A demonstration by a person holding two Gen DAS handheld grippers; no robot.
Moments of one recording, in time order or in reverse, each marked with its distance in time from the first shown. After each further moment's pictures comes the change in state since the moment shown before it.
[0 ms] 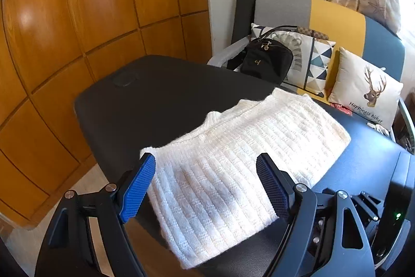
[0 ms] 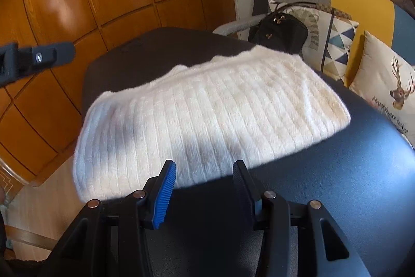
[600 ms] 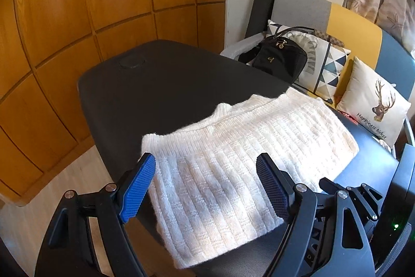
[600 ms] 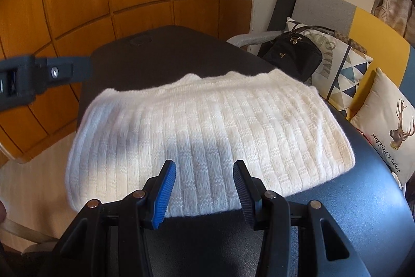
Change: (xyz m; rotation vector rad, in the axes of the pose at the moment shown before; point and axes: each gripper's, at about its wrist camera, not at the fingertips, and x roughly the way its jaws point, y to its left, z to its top) left arm 0.020 0.014 -0.008 -0.098 0.042 0.028; right arm 0.019 0.027 0.023 -0.158 0.004 -0.039
